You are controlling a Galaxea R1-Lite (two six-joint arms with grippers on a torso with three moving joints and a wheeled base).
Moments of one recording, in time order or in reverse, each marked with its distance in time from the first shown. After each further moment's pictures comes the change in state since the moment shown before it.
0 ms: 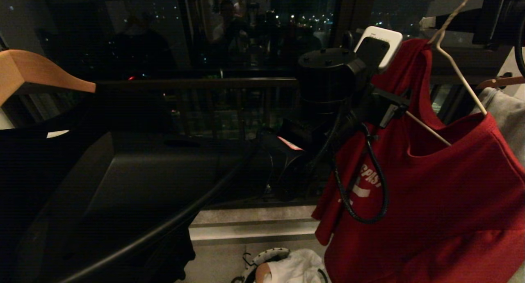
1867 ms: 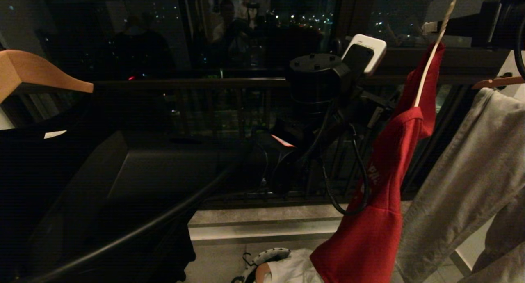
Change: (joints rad) left arm 0.041 0.023 -0.014 0.011 -0.059 -0.004; right arm -0.022 -0.002 0.014 0.008 -0.047 0.025
